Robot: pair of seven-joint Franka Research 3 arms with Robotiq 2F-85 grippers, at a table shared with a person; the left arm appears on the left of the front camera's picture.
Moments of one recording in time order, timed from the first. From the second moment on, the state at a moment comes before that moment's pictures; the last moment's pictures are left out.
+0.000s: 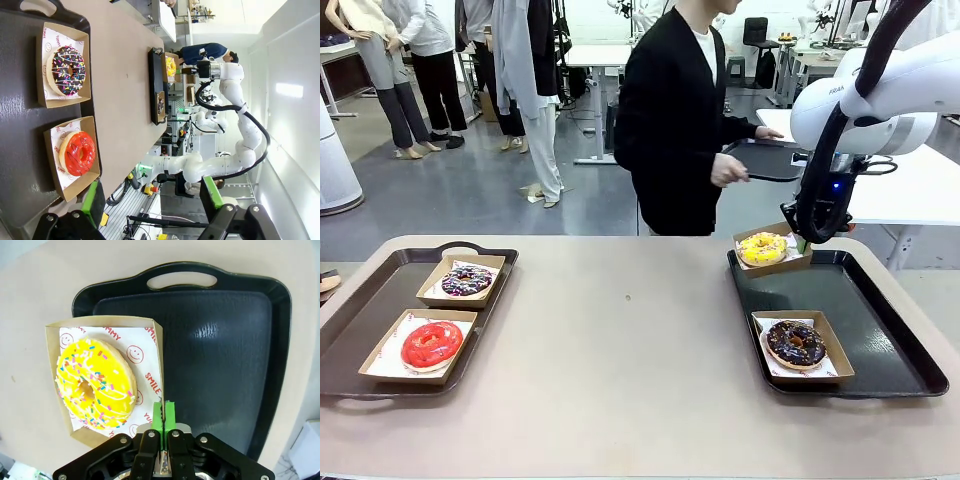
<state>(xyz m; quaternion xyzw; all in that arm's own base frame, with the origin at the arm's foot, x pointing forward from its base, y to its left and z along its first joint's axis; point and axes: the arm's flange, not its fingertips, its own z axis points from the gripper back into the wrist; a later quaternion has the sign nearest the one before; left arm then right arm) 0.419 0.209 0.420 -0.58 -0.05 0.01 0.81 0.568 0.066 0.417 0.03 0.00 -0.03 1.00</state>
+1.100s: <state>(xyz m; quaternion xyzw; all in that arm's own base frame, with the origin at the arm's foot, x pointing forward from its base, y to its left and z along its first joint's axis) 0.419 0.209 0.420 -0.58 -0.05 0.01 0.81 0.553 0.048 0.389 0.03 0.01 -0.03 1.00</state>
